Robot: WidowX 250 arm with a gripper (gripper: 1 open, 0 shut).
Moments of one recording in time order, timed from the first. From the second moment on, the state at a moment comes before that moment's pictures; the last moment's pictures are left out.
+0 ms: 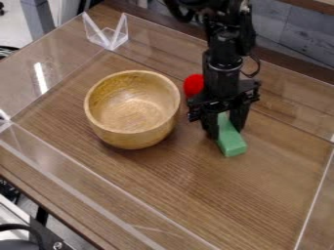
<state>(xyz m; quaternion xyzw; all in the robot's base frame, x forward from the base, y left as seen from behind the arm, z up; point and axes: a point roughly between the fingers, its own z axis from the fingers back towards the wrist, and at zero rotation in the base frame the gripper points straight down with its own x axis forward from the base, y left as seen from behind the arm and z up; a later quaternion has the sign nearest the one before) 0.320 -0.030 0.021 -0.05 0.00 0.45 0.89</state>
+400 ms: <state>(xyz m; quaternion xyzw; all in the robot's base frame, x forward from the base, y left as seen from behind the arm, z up) 0.320 -0.033 0.020 -0.05 -0.01 0.41 0.91</state>
